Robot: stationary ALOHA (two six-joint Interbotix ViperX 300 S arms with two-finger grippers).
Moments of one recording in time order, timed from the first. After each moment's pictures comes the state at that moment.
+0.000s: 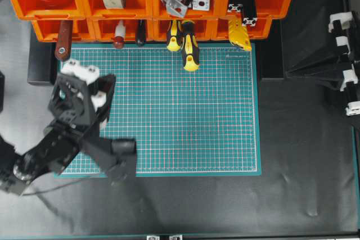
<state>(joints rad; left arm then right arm) -0.51 -0.02 0.29 1.00 1.37 -0.50 0.10 -1.08 1.16 -0.01 0.25 0.10</state>
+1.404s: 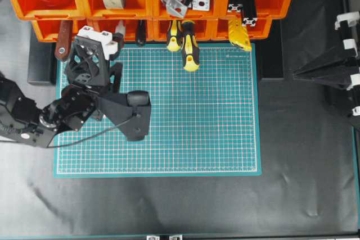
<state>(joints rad) -0.34 -0.02 0.40 1.00 1.20 -0.48 0.12 -1.14 1.16 -0.02 0.30 0.00</state>
